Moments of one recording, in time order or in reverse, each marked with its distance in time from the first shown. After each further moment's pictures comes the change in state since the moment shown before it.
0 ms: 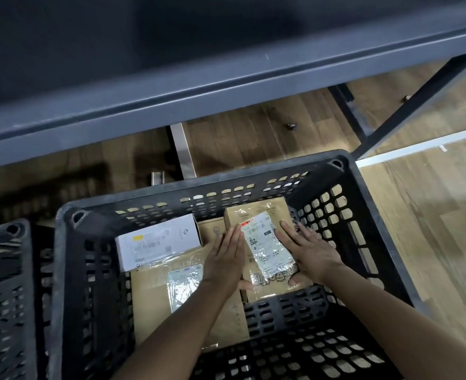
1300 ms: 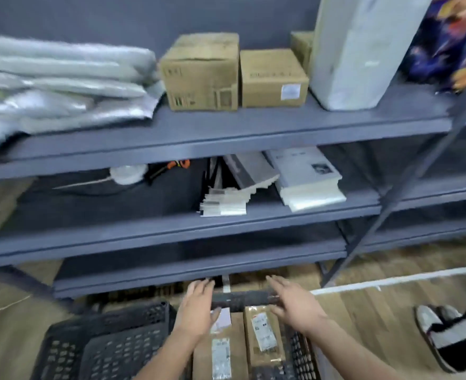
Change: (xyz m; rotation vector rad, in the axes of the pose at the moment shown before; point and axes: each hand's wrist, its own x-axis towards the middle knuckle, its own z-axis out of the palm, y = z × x) left_hand -0.400 0.031 -0.402 -0.283 0.394 -0.340; right_hand -0.445 -0.109 -0.331 0.143 0.442 -0.142
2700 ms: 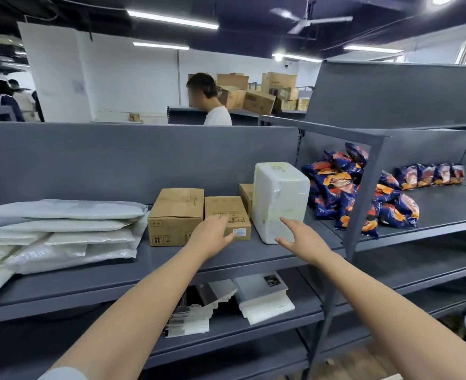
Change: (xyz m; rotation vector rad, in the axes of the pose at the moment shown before) left_hand 0.066 0.160 -0.393 -0.020 0.498 0.365; right_hand -0.067 0.011 -0.388 0.033 0.673 0.105
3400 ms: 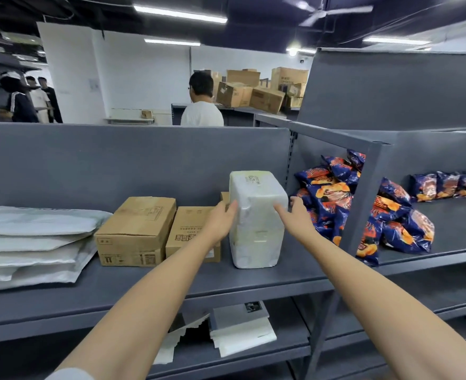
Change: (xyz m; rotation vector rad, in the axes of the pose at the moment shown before) left_hand 0.135 0.090 0.028 -0.766 0.064 -0.362; right_hand 0.123 0.088 -0.037 0.623 0.167 0.256
